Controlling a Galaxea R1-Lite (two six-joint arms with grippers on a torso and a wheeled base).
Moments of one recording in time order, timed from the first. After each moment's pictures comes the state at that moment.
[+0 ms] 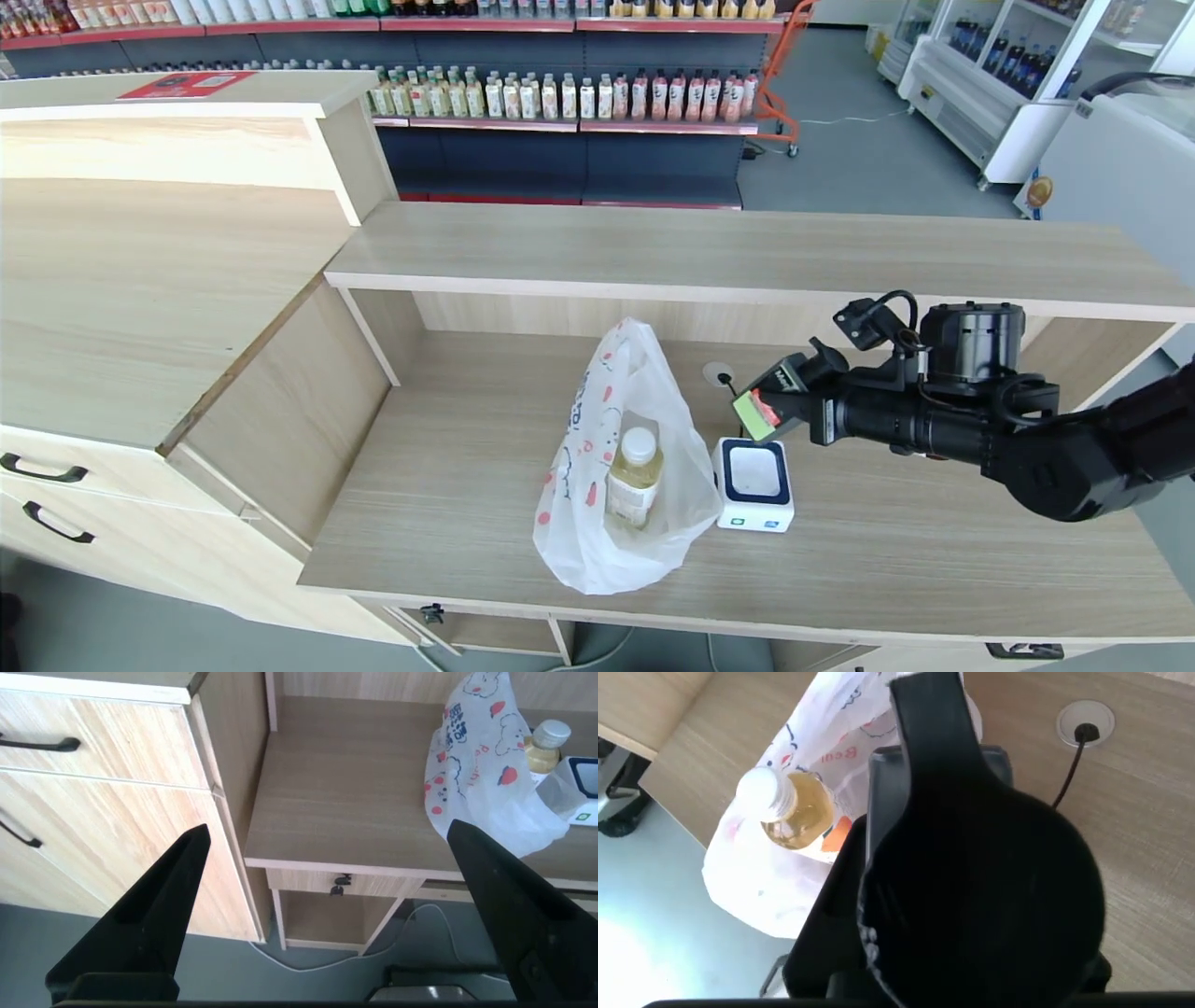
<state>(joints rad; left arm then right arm) 0.00 0.00 0.00 0.00 -0.02 0.00 0.23 1.92 -0.84 -0.75 0.41 -0.07</state>
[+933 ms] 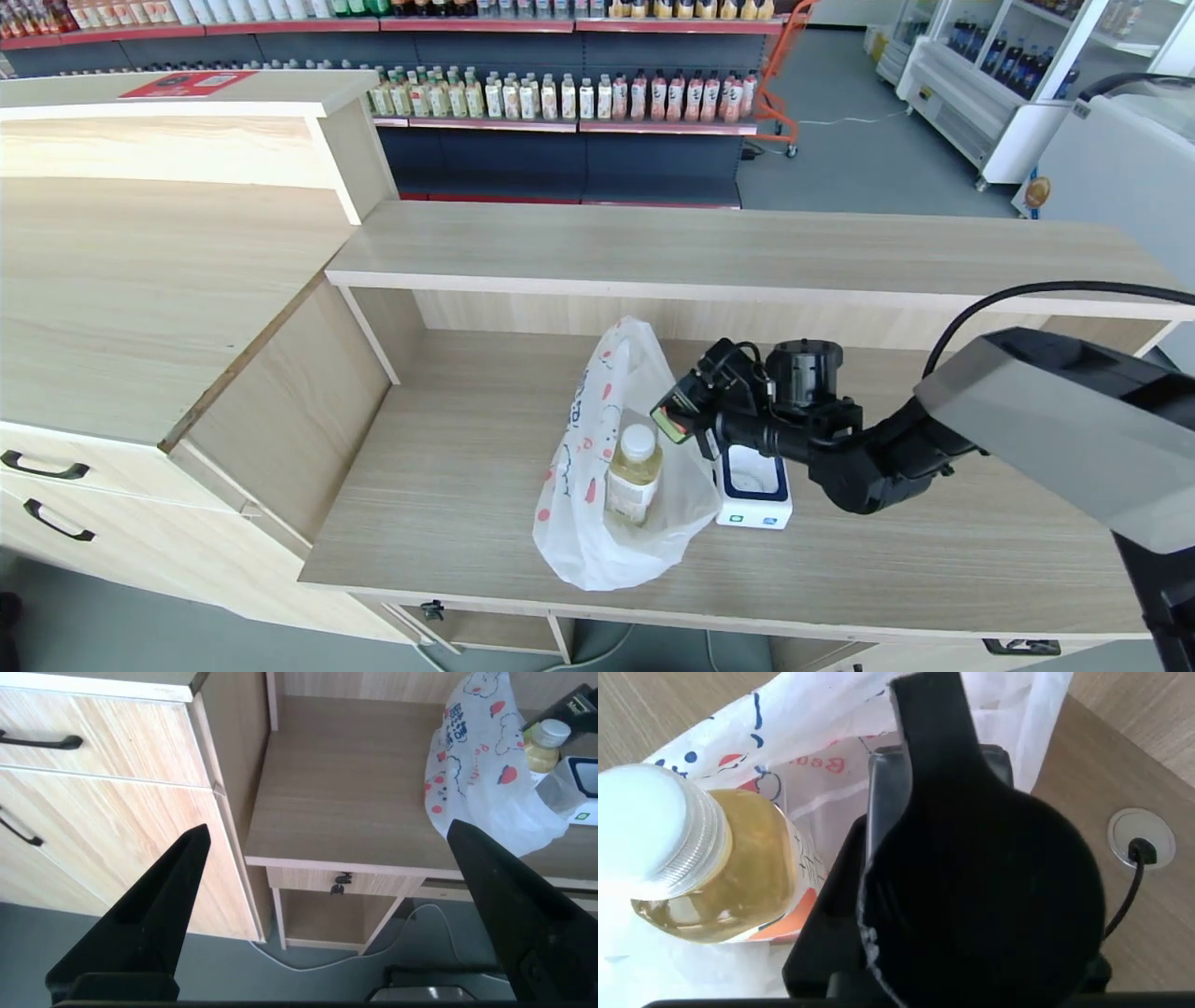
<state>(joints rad) 0.00 0.00 0.00 0.00 -0.02 0.00 0.38 2.35 -1.20 -0.88 0.32 -0.37</state>
